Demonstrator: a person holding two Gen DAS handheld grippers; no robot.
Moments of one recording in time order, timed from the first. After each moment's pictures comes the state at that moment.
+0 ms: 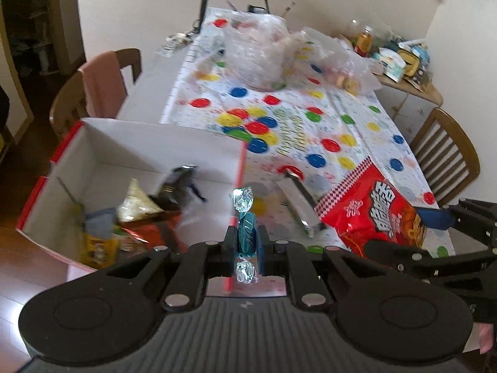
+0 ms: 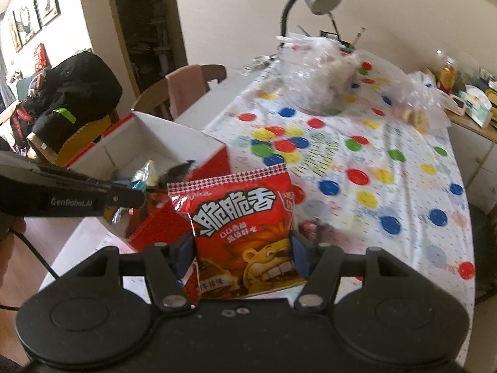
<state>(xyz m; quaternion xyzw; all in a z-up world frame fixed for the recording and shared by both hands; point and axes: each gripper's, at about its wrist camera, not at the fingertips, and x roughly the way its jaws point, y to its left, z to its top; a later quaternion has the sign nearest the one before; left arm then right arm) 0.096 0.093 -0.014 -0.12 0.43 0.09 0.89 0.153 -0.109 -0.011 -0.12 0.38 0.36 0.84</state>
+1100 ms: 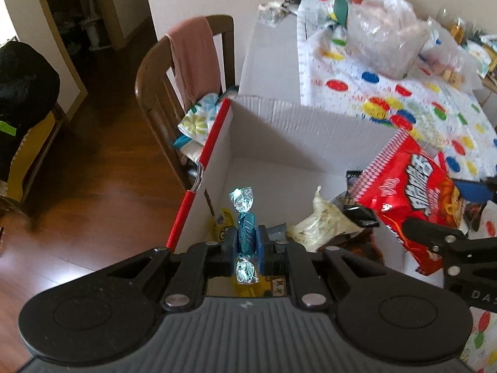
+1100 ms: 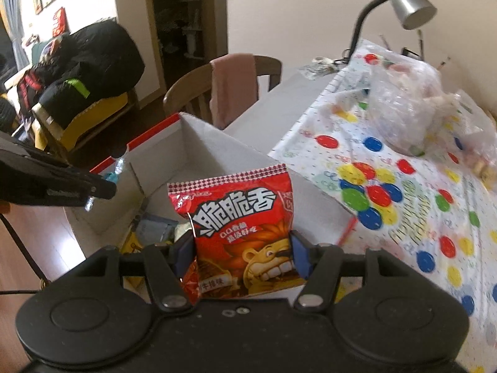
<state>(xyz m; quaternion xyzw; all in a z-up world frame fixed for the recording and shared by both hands) 0.111 0.285 -0.069 -0.10 0.50 0.17 0.84 0.167 0.098 -0.054 -0.19 0.38 0.40 0.81</state>
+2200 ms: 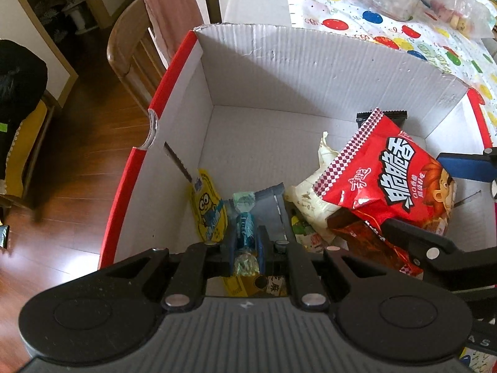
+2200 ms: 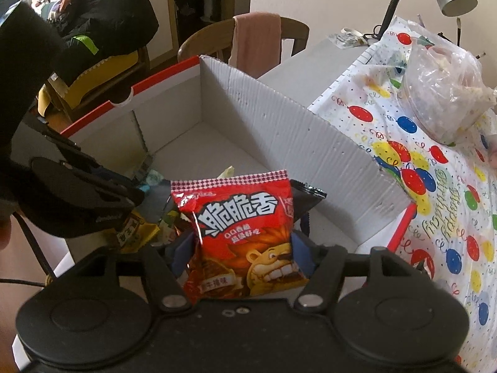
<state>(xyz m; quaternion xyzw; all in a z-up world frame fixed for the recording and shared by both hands) 0.136 0.271 -0.126 -0.07 0.56 0.16 0.81 0.164 0.132 -0.102 -0.24 0.42 0.40 0.78</state>
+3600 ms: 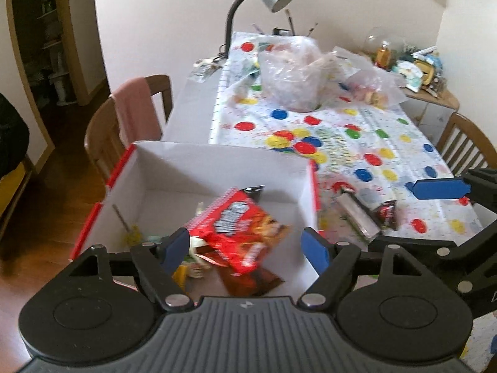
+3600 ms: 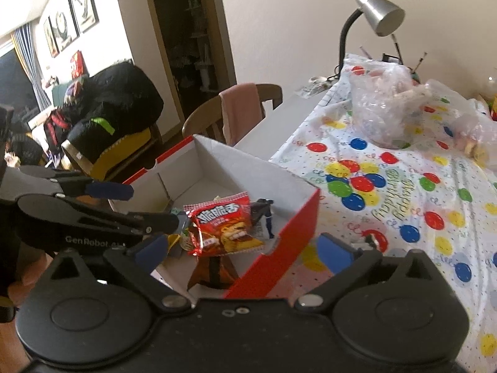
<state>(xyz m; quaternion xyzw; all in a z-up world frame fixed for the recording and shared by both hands) 0.073 0.145 -0.023 -0.07 0.39 0.11 0.91 0.143 -0.020 -0.013 -0.10 0.35 0.43 0.82</state>
